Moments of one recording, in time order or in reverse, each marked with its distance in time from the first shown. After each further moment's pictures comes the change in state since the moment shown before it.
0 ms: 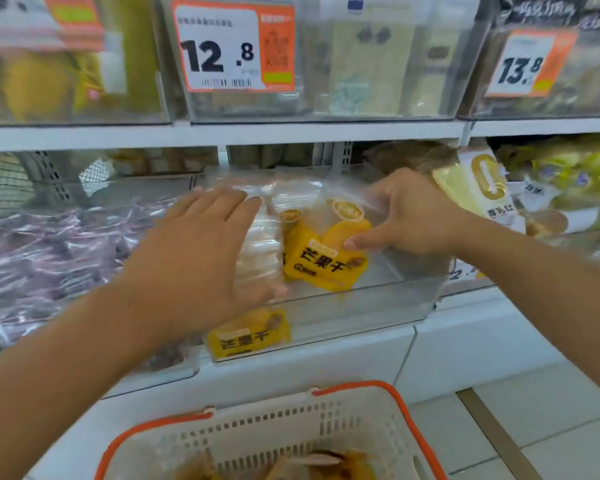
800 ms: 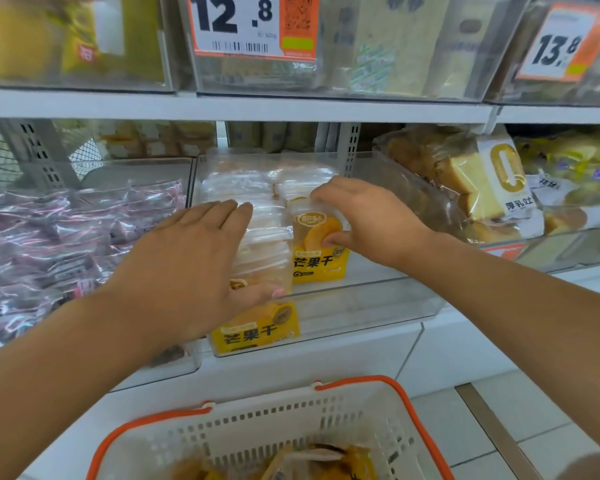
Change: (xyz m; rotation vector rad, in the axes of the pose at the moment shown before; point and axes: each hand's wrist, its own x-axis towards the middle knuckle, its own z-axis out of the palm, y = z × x) left_hand -0.006 -0.014 0.024 -0.018 -0.121 -0.052; right_hand 0.039 0.012 0.062 -0.539 0.063 -0.195
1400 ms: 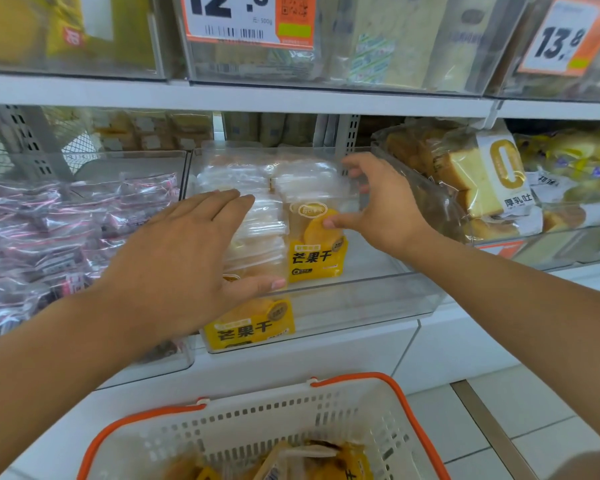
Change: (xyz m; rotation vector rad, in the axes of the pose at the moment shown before) left_hand 0.001 -0.005 0.011 -0.117 0.109 0.020; right_hand -0.002 0.014 0.012 0.495 0.242 0.417
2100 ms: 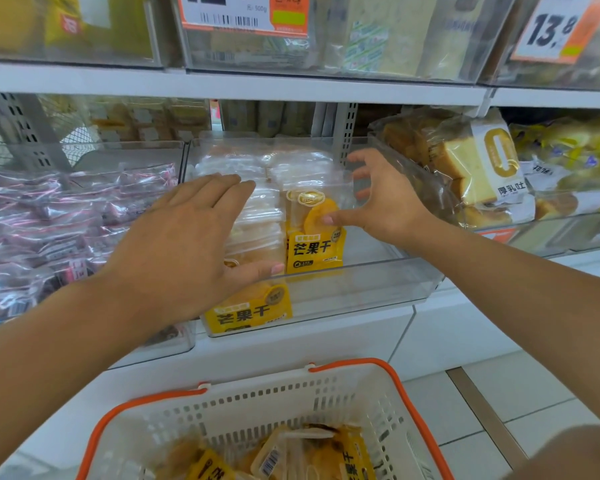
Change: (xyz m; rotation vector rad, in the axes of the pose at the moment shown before) left_hand -0.001 0.004 -0.001 0.032 0.062 0.041; right_hand -0.011 -0.002 -0.011 0.036 -0.119 0.148
